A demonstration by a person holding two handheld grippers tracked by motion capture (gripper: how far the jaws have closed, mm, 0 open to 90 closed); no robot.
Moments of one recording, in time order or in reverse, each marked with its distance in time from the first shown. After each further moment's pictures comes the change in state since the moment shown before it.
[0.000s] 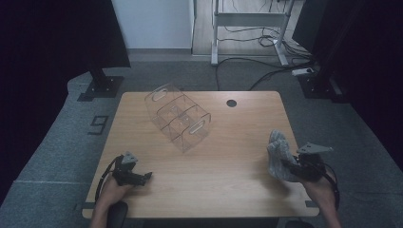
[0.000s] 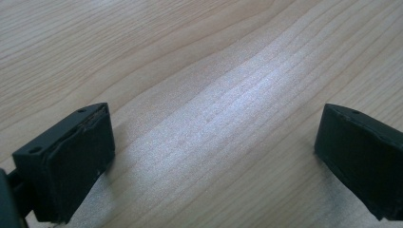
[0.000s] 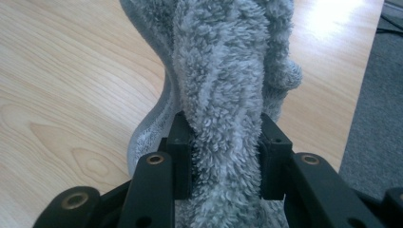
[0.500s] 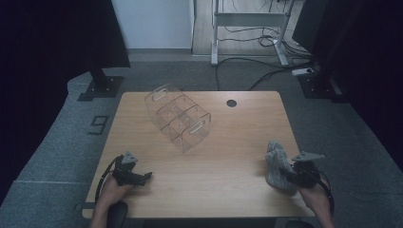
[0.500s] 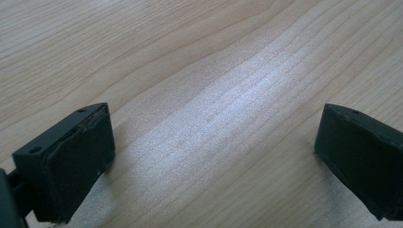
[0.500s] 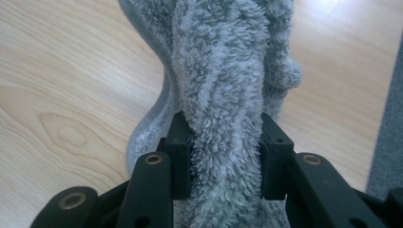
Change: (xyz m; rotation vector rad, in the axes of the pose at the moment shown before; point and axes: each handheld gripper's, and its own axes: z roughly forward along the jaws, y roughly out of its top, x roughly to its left) left arm 0.000 0.000 0.000 -0.001 0.000 0.000; right arm 0.000 -0.033 0.030 0.079 0.002 0.018
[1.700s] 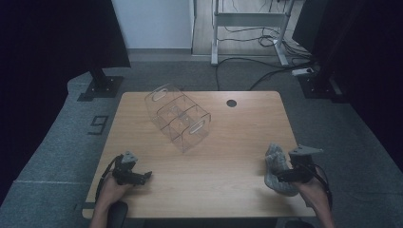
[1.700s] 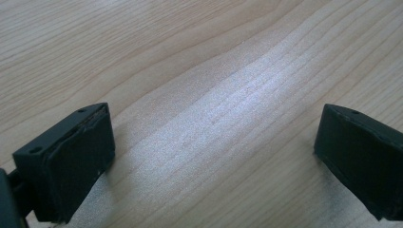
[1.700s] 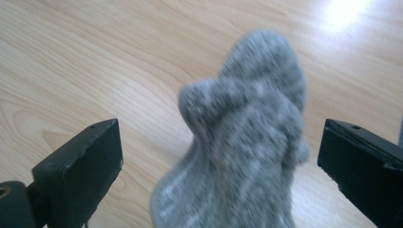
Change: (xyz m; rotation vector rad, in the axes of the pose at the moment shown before) left arm 0.001 0.001 0.000 0.003 0.008 -0.010; right arm 0.014 0.032 -0.011 -0.088 0.047 -0.008
